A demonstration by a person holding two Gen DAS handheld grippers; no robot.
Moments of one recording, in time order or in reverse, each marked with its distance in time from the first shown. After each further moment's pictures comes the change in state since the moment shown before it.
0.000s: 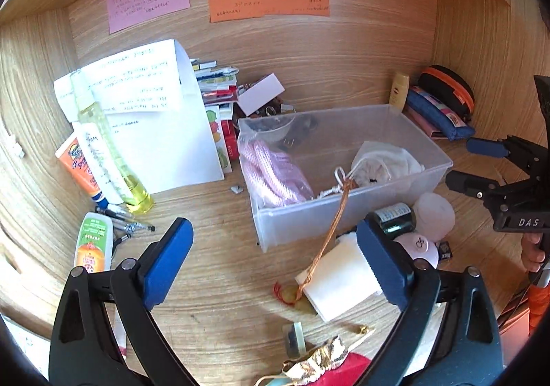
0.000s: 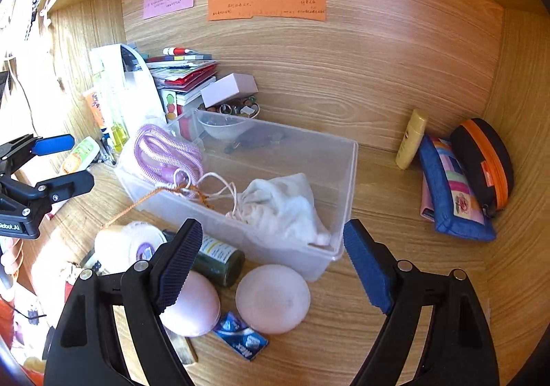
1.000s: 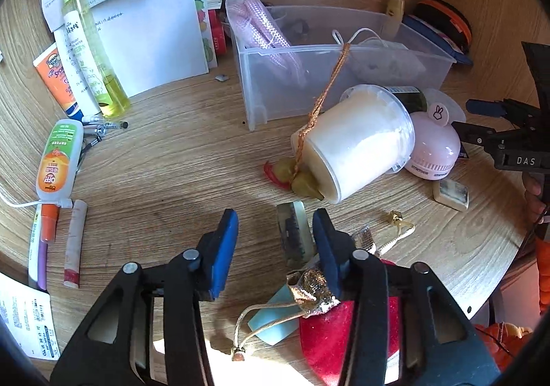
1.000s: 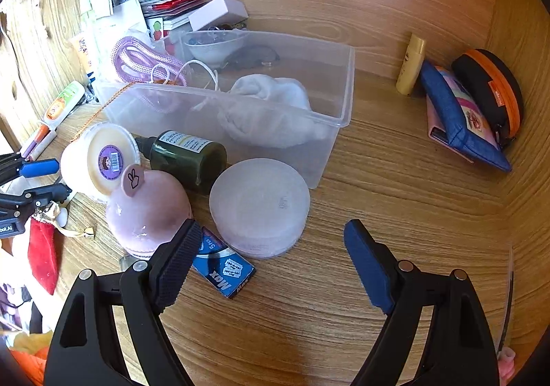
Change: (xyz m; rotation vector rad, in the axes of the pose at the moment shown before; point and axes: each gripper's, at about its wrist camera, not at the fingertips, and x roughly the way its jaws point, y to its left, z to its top) left arm 0.031 0.001 -0.082 -0.003 0.215 -0.061; right arm 0.033 -0.008 -0.060 0.024 0.171 -0.012
